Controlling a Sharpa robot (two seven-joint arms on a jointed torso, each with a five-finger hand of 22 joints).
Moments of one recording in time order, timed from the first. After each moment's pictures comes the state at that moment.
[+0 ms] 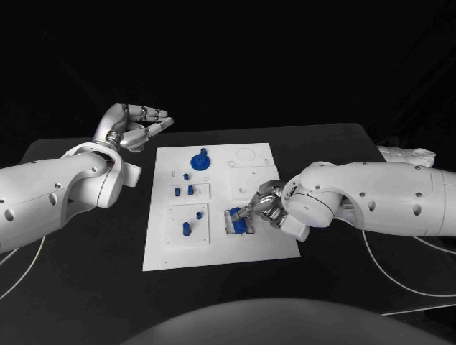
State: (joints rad) left arm 1.30 -0.73 -0.22 1.32 -0.40 -0.59 0.43; left_hand 1.39 -0.04 -0.09 0.29 0.22 0.97 0.17 0.08 0.08 1.05 0.12 0.07 0.07 1.47 0.04 1.57 1.31 0.02 1.47 0.14 1.42 1.31; right arm 1.23 -0.80 -0.23 1.68 -0.47 -0.24 -0.58; right_hand 1.11 -0.04 0.27 0.02 0.29 0.96 0.15 0.18 0.29 1.47 0.07 1.57 1.31 1.46 0.01 1.57 1.31 0.01 1.46 0.12 1.57 1.31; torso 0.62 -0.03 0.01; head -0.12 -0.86
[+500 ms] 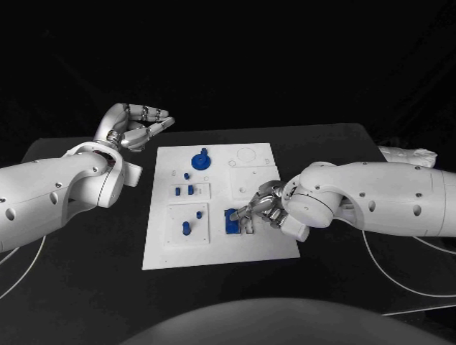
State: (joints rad) left arm 1.30 -0.74 -0.22 1.33 -0.40 -0.59 0.43; left_hand 1.39 -0.04 -0.09 0.29 0.22 0.97 0.17 0.08 0.08 1.05 0.12 0.07 0.07 1.47 0.04 1.57 1.31 0.02 1.47 0.14 1.42 1.31; right arm 1.23 -0.80 -0.23 1.68 -0.47 -0.23 -0.59; right_hand 1.08 -0.08 0.20 0.04 0.24 0.92 0.17 0.15 0.28 1.47 0.09 1.57 1.31 1.46 0.02 1.57 1.31 0.01 1.47 0.12 1.57 1.31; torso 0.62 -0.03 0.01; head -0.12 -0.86
